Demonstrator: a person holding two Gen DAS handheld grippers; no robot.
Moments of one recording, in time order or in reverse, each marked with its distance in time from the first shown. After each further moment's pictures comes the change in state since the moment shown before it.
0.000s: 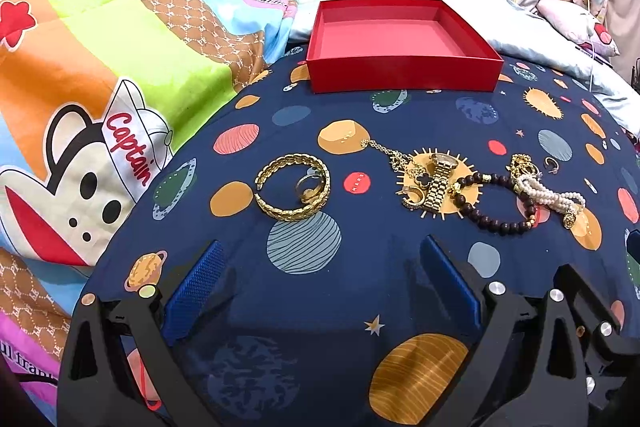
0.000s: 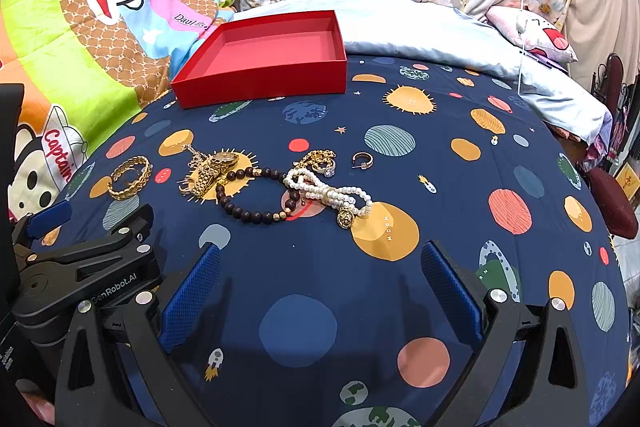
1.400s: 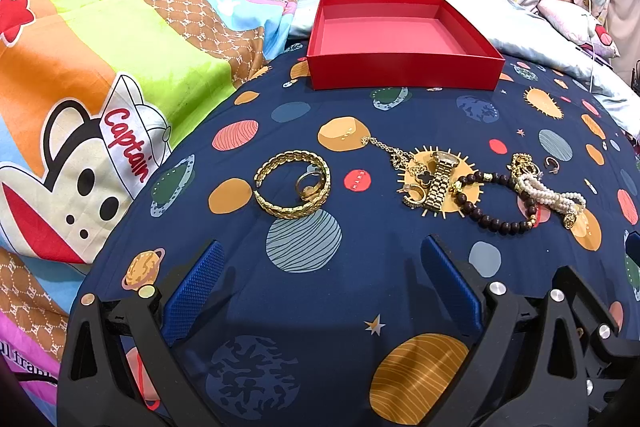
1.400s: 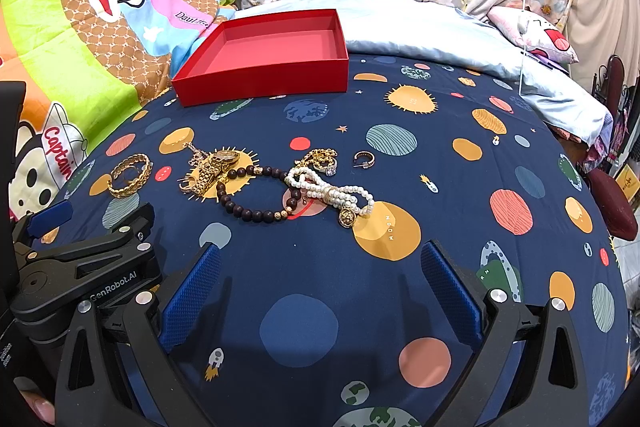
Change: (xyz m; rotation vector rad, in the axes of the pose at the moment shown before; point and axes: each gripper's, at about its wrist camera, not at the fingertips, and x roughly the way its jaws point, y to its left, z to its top) left arm 0.003 0.002 0.000 -0.006 0.012 -0.008; right arm 0.001 0.001 0.000 -0.001 0.002 -0.001
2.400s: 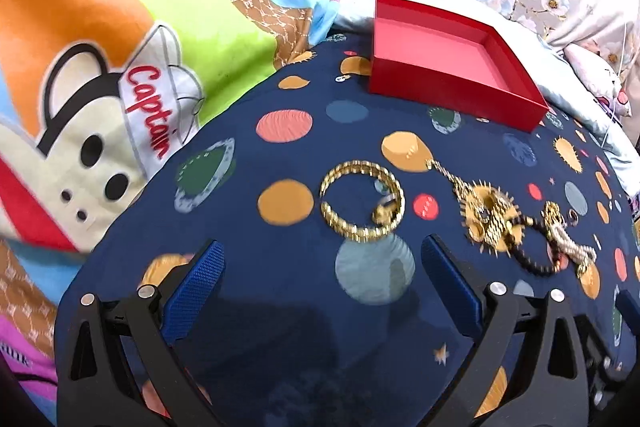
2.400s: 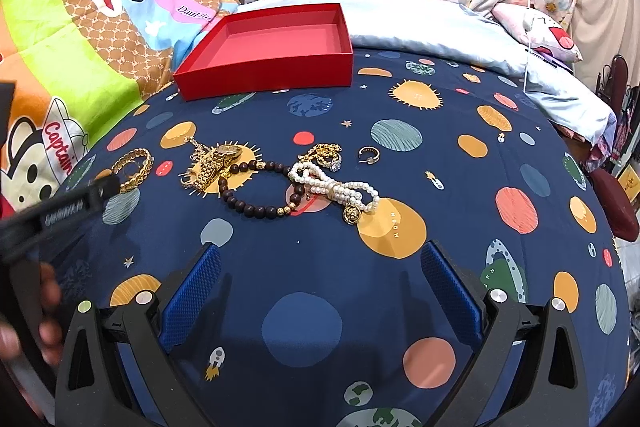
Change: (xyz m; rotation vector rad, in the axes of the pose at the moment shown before) left arm 0.026 0.060 0.015 -0.191 0.057 -0.066; right arm 0.005 0.003 -0.005 -0.010 0.018 0.006
